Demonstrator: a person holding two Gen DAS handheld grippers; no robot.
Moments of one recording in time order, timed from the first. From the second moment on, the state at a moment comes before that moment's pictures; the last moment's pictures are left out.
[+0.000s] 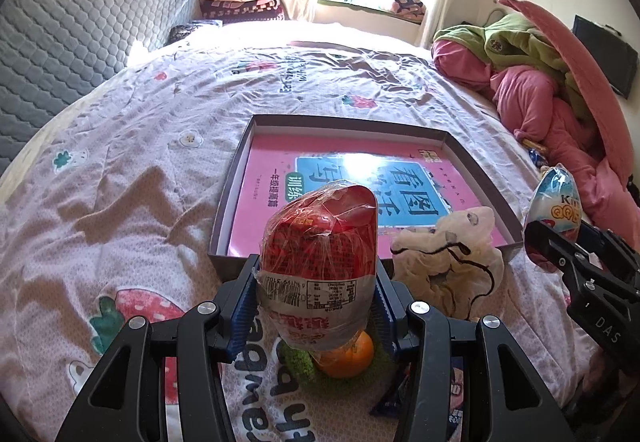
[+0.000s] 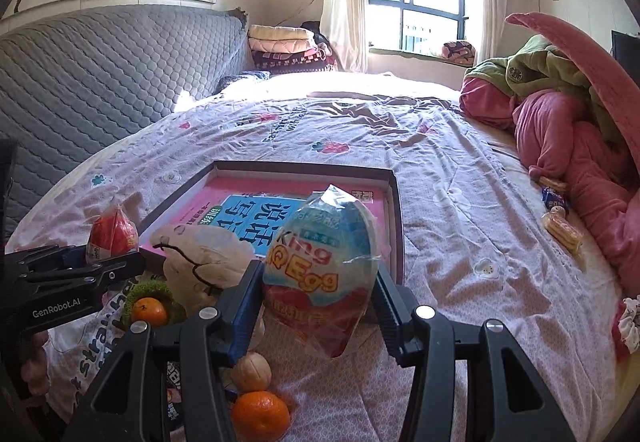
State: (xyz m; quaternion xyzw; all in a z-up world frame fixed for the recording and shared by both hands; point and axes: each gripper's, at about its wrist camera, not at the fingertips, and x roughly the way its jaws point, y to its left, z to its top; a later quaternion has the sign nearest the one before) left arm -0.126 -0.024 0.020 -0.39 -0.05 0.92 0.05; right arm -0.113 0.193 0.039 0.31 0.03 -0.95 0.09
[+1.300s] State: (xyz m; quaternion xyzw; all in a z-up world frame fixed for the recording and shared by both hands) left arm -0.214 -0.034 -0.023 -0.43 -0.04 0.90 0.05; right arm -0.193 0.201 -0.011 0.38 0.03 -0.92 0.08
